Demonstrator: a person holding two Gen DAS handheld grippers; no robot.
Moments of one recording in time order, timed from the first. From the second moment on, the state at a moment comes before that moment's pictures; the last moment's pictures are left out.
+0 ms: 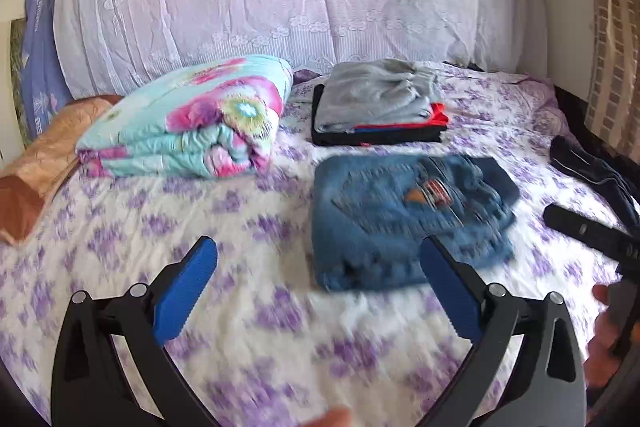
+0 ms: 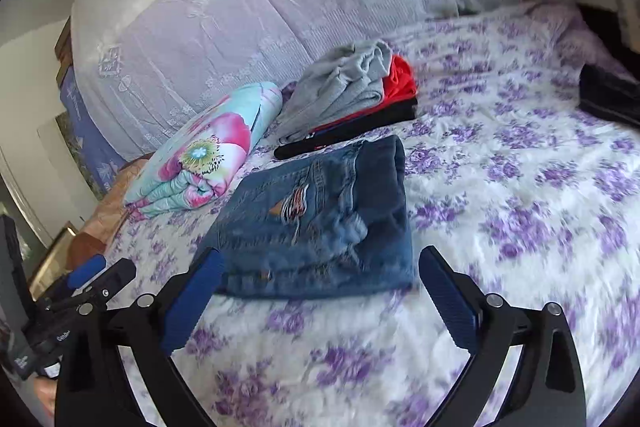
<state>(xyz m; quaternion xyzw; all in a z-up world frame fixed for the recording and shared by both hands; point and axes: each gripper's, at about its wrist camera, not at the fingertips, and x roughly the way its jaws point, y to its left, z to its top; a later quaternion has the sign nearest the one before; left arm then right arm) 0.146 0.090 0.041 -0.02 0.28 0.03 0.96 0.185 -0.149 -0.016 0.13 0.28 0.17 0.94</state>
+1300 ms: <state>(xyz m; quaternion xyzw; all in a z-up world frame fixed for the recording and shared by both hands) 0.130 0.068 0.008 0.00 0.34 0.04 0.94 0.154 -0.106 -0.041 -0.04 0.28 0.11 0.95</state>
